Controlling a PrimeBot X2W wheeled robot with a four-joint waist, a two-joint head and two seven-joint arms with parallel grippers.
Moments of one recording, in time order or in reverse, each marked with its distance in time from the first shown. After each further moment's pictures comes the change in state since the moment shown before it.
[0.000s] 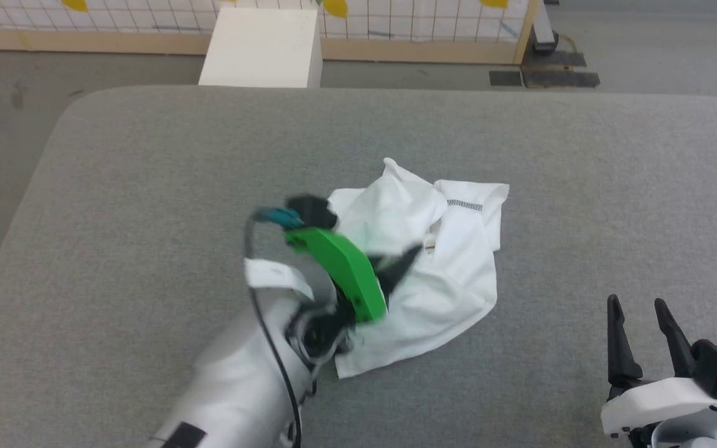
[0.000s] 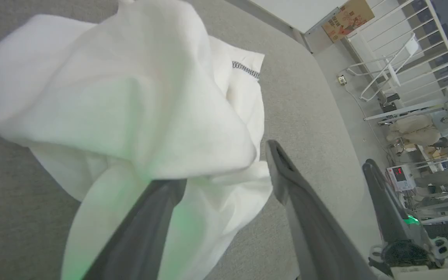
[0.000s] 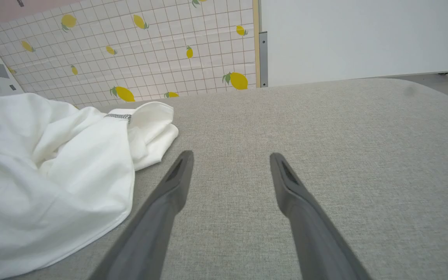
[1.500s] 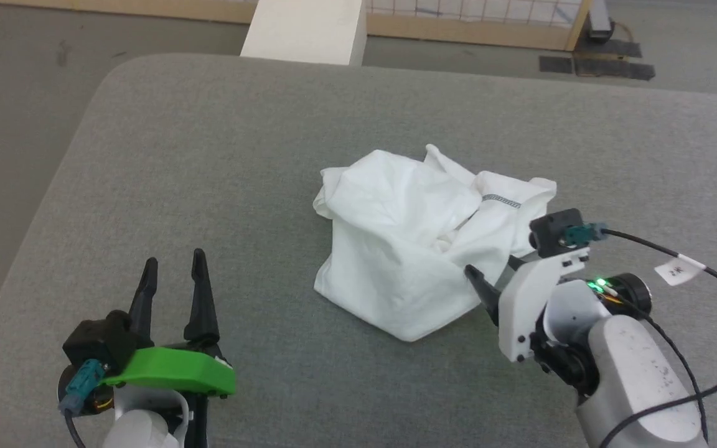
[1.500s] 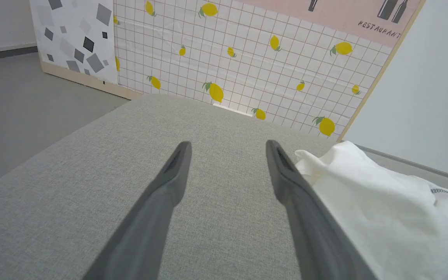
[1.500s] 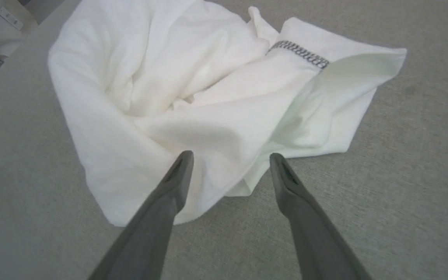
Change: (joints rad) left arm 0.597 0.103 0.610 -0.645 0.704 0.192 -0.454; right arm -0.328 0.000 0.312 0.045 0.083 0.000 0.748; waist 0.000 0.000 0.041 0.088
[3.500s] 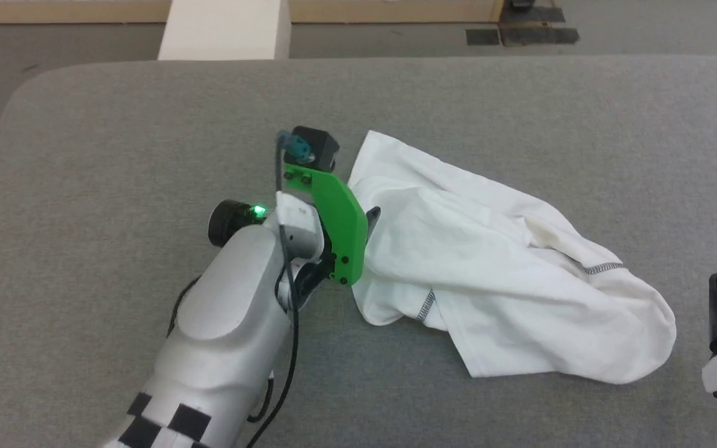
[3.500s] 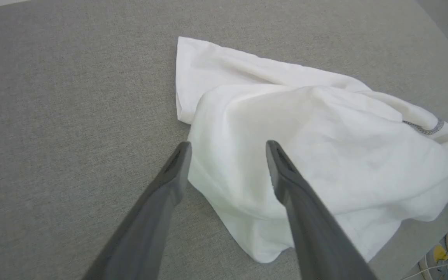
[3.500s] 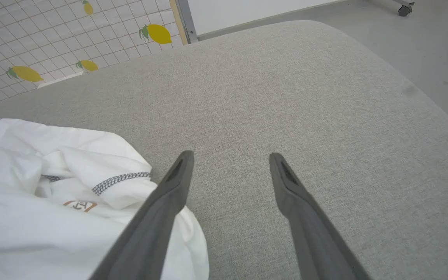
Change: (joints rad) left arm -0.638 -0.103 -0.342 0.464 -0.068 -0.122 0.801; right arm 0.280 0.000 -0.596 -0.312 -0.034 0.000 -0.186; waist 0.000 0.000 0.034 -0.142
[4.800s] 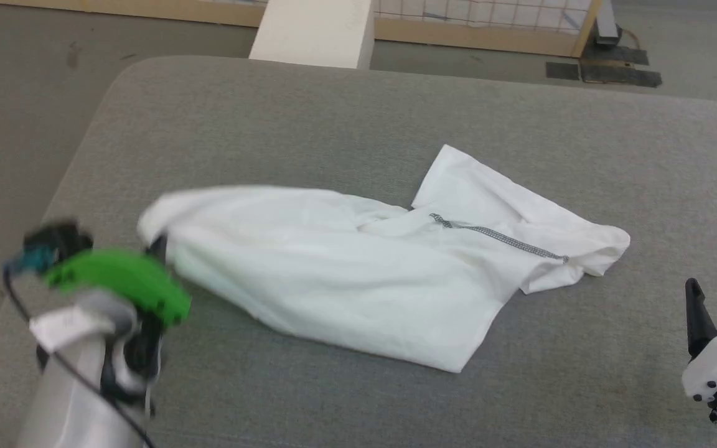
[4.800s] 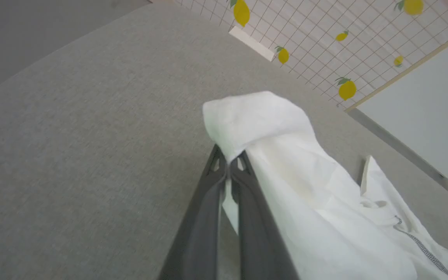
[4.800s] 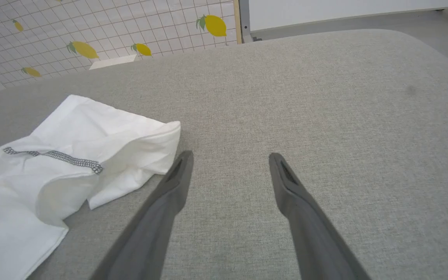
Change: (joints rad) left arm 0.372 0.198 0.372 -0.298 -0.240 0.237 -0.291; right arm 0.003 0.000 0.050 0.027 -0.026 0.000 -0.007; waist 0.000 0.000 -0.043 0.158
